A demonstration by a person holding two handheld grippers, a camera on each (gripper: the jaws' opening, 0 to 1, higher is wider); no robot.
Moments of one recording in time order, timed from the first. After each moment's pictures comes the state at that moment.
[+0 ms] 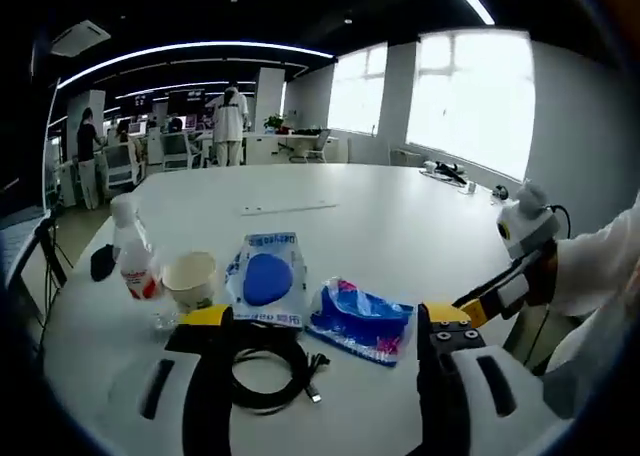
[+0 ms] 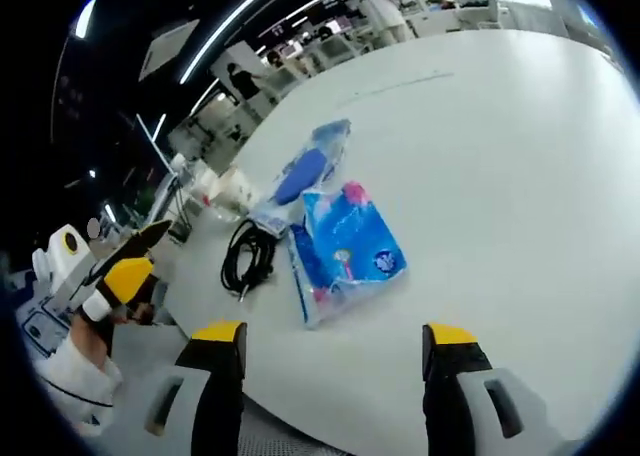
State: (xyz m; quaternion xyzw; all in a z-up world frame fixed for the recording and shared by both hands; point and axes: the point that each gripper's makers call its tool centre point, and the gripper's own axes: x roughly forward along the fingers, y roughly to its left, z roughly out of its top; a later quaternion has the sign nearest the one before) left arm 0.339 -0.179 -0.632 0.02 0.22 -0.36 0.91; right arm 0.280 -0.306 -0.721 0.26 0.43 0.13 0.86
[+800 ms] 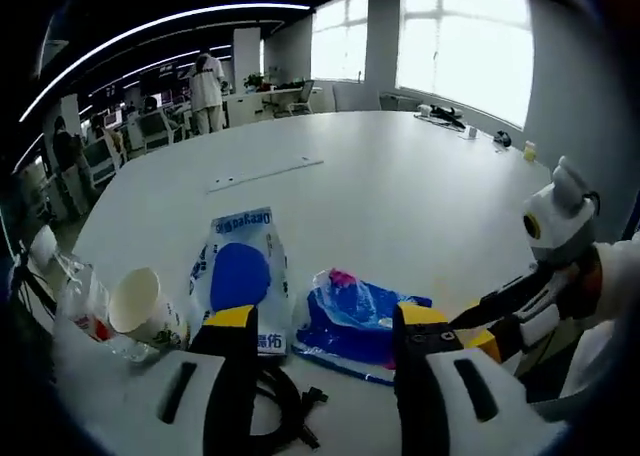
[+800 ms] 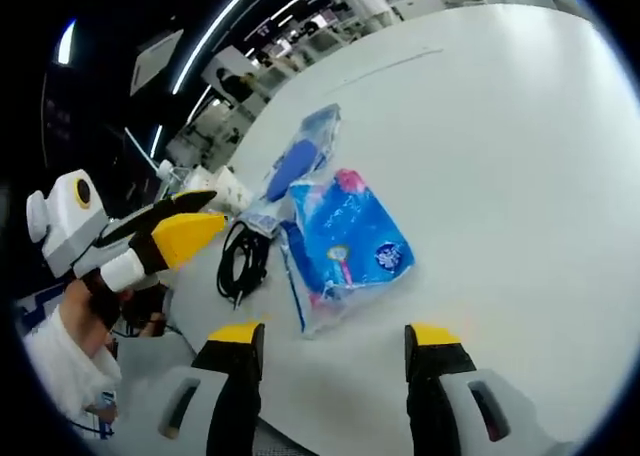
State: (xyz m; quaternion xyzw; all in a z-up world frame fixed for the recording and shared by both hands) left arm 0.380 -0.228 -0.671 0.11 0.29 -0.37 0.87; right arm 0.283 -0.289 -0.743 0.27 0.45 0.15 0.84
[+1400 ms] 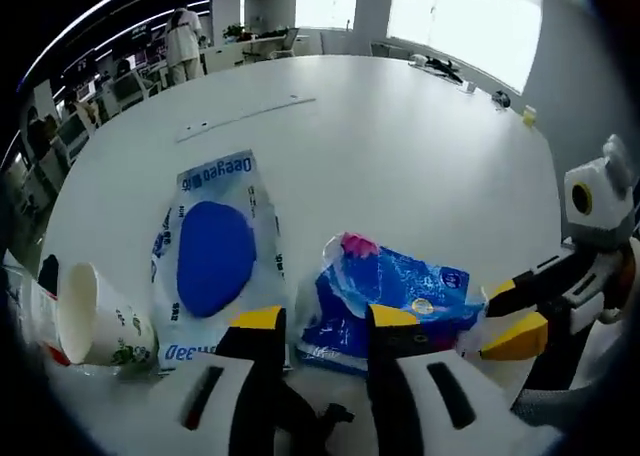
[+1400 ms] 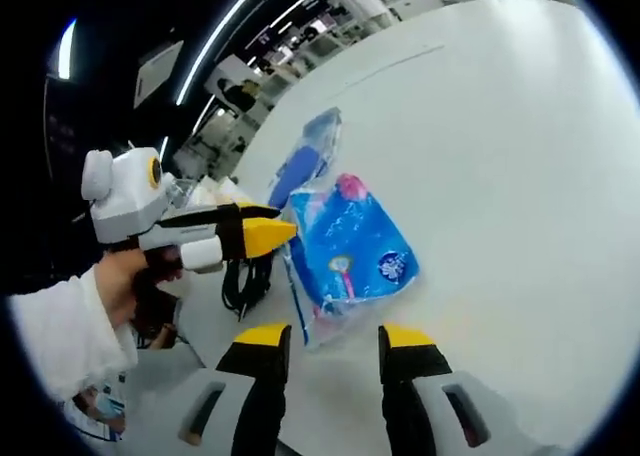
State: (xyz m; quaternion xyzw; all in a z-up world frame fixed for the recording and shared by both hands) left arm 0.399 -0.235 -0.741 0.15 0.41 -0.38 0.82; right arm 0.296 -0.289 -0.747 0.30 0.43 0.15 0.84
